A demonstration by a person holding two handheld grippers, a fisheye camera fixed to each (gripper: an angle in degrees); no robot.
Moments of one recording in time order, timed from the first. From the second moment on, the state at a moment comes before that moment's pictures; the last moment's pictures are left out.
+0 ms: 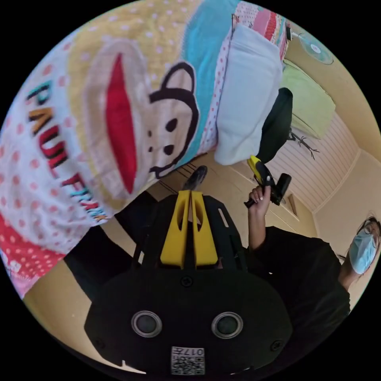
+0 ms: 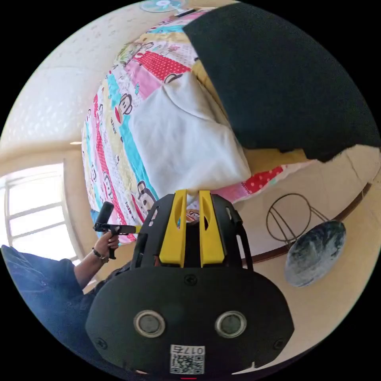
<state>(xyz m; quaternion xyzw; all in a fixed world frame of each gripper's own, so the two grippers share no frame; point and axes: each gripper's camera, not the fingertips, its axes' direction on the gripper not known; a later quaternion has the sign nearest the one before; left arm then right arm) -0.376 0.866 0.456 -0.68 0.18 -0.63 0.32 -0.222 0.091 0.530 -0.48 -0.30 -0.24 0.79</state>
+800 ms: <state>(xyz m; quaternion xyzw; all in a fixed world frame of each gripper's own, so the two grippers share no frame) -0.505 0.679 0.180 -0.68 -0.03 -0.60 0.42 -0.623 0.491 0.401 -0.31 -0.08 -0.65 0.69</state>
